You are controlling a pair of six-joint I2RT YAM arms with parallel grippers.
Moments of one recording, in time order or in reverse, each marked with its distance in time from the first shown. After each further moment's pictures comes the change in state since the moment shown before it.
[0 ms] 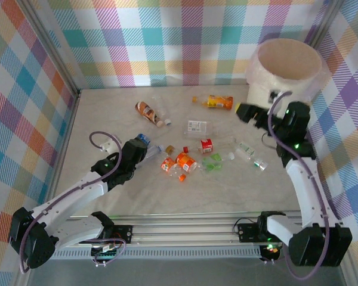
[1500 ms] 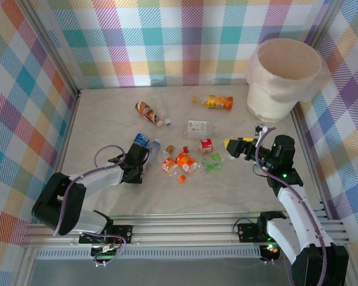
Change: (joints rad) left arm 0.161 0.366 -0.140 0.283 0.343 -0.737; right arm 0.056 -0.209 -0.392 0.174 -0.087 -0.010
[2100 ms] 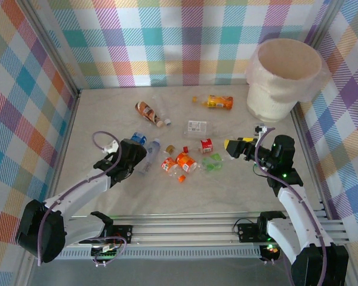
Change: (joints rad) left arm 0.004 -0.265 0.054 -0.131 -0.069 0.940; right arm 0.001 0.005 0.000 -0.003 -0.003 -0.026
